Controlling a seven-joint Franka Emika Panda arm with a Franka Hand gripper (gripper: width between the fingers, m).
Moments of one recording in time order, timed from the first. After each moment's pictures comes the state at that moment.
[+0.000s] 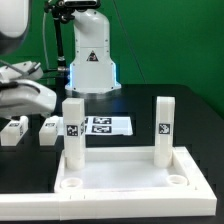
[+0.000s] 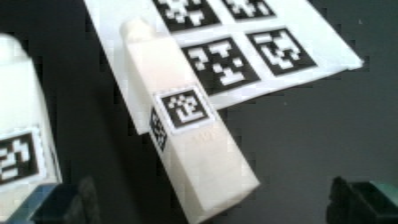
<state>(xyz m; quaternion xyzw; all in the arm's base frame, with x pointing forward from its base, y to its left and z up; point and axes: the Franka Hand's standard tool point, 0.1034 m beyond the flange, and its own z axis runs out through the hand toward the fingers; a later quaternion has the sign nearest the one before) 0.426 -0.141 0.054 -0.87 0.19 0.40 0.21</state>
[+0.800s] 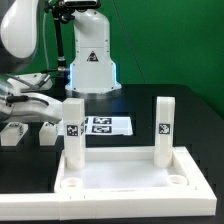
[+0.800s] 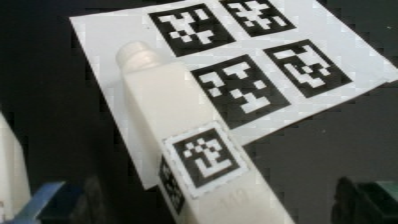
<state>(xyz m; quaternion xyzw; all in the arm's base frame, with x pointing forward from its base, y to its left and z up) 0.398 -0.126 0.033 -0.86 0.20 0.42 0.21</state>
